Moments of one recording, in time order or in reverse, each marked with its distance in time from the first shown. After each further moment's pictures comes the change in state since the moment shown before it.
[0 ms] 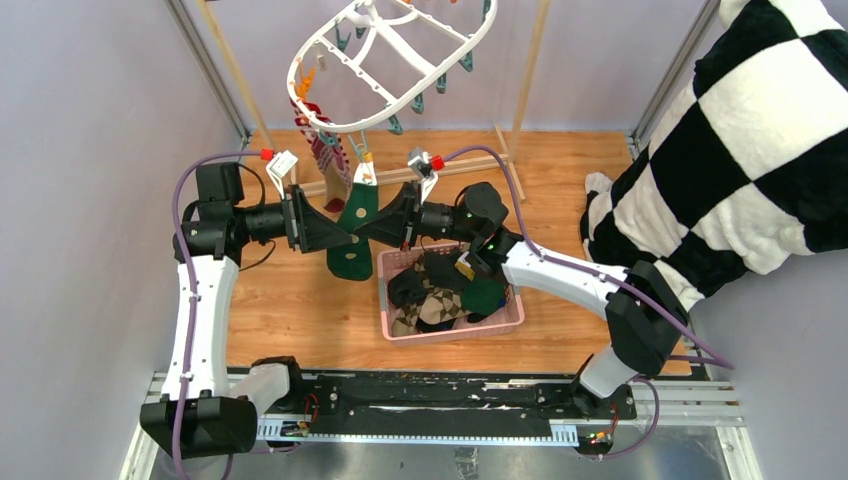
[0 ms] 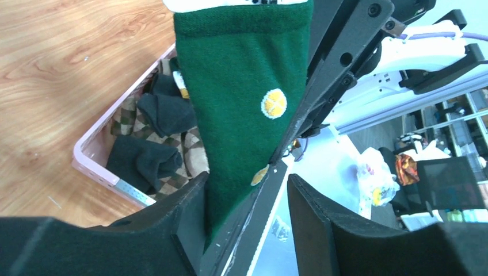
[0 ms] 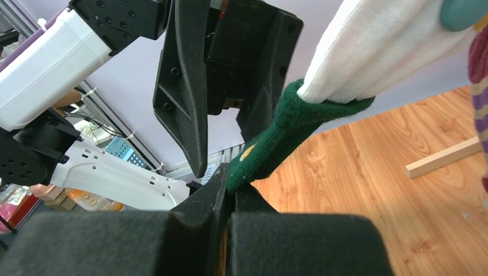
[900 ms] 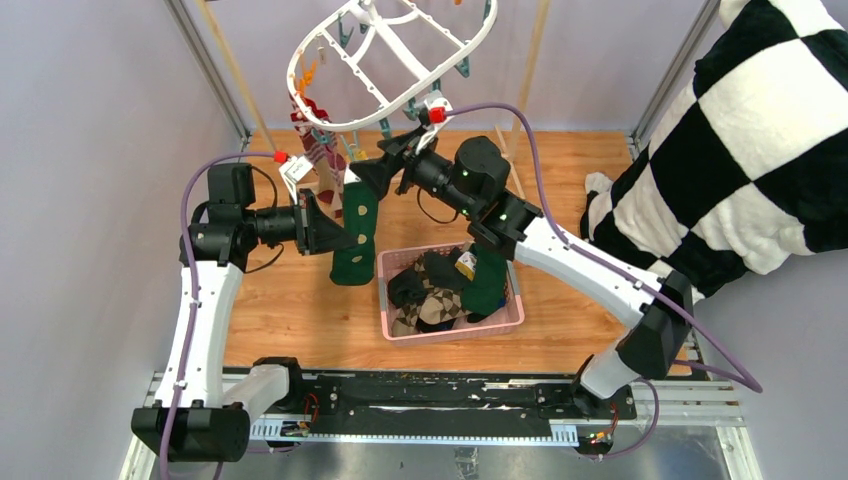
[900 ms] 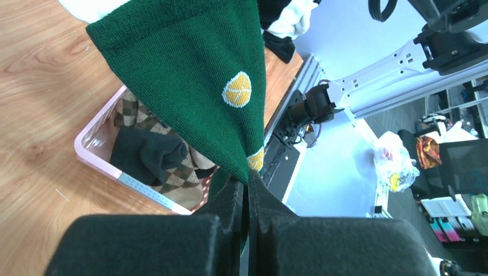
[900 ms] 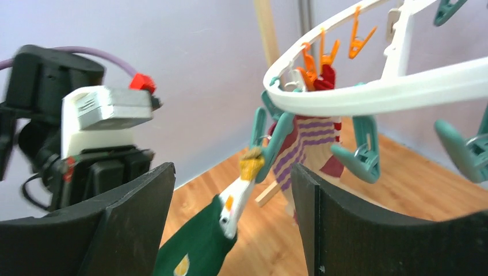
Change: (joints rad) left arm -0.096 -0.028 -0.006 0.004 -0.094 0.019; right arm 0.023 -0.048 0.354 -0.528 0.535 -0.332
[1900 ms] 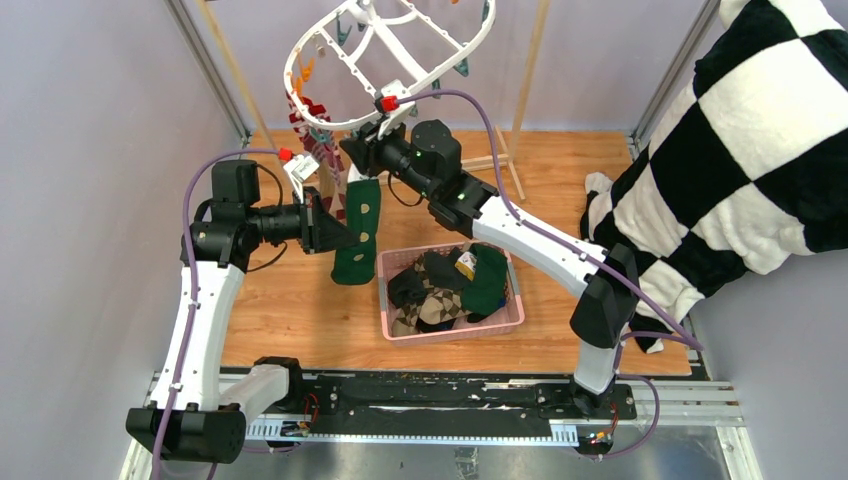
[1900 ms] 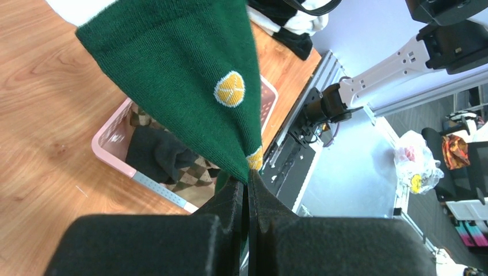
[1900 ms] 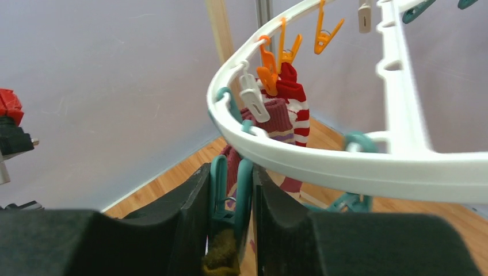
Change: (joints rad) left arm -0.055 0.000 0.031 0.000 -0.099 0.003; right arm 0.005 0.289 0.305 -0.077 0.129 -0.145
